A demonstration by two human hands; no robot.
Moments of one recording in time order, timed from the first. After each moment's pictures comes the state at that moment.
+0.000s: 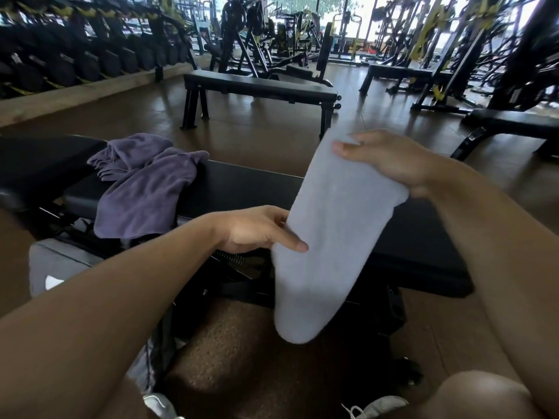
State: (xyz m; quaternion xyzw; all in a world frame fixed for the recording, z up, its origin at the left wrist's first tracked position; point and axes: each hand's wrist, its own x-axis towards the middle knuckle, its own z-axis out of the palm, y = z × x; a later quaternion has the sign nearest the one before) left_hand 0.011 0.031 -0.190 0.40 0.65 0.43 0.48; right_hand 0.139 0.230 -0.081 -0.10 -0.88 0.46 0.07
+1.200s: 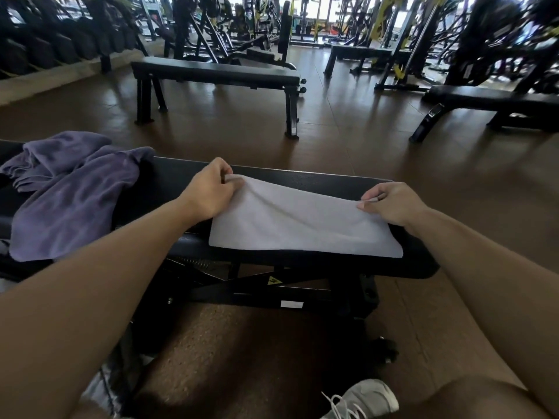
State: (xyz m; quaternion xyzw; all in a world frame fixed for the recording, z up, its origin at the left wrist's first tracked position) left_hand -0.044 0.086 -0.209 0.31 0.86 0.40 0.06; right_hand 0.162 0.378 -0.228 -0.37 -0.84 0.37 0.16
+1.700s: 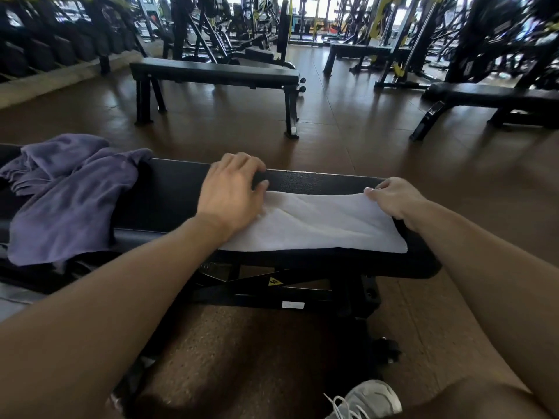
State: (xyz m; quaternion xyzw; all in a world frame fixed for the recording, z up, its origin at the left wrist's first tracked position) left_hand -0.008 0.105 -0.211 0.44 0.83 0.26 -0.22; right_hand 0.152 0.382 -0.218 -0.44 -0.82 0.34 0.12
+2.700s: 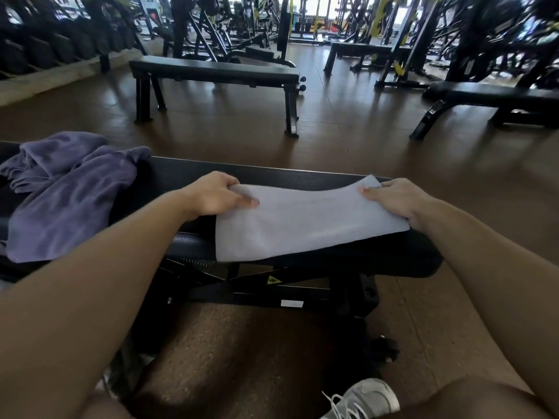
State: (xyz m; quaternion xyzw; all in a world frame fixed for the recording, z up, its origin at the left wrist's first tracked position) left_hand -0.043 0.087 -0.197 0.32 0.85 0.34 0.23; right_hand 0.169 0.363 -0.202 -0.40 -0.77 0.49 0.11
